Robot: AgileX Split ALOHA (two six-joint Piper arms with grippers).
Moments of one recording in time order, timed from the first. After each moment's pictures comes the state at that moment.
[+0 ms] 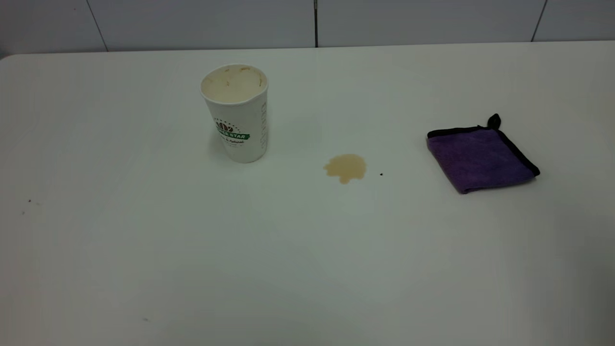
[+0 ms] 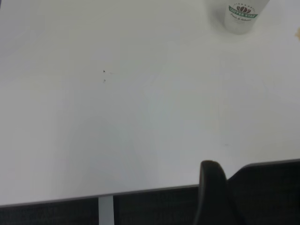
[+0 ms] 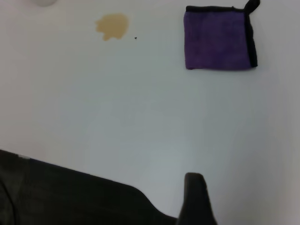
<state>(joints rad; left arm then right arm) -0.04 -0.02 -0.49 -0.05 1.13 0.04 -0.03 0.79 -0.50 0.39 0.72 -0.46</state>
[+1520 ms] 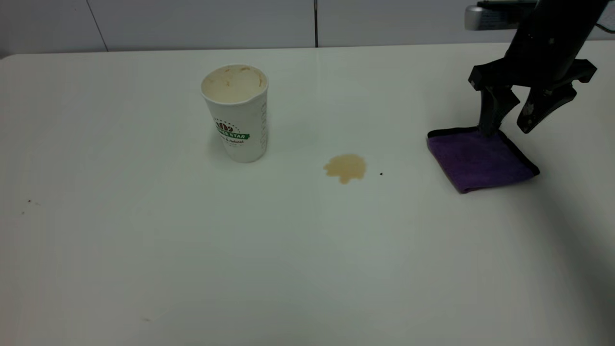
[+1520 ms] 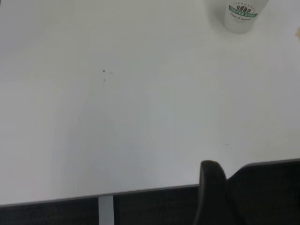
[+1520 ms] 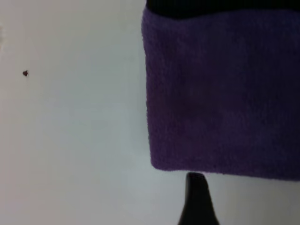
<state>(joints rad) -0.04 -0.02 -0.49 -0.05 1.13 0.04 0.13 2.32 -1.53 0.17 0.72 -0.20</state>
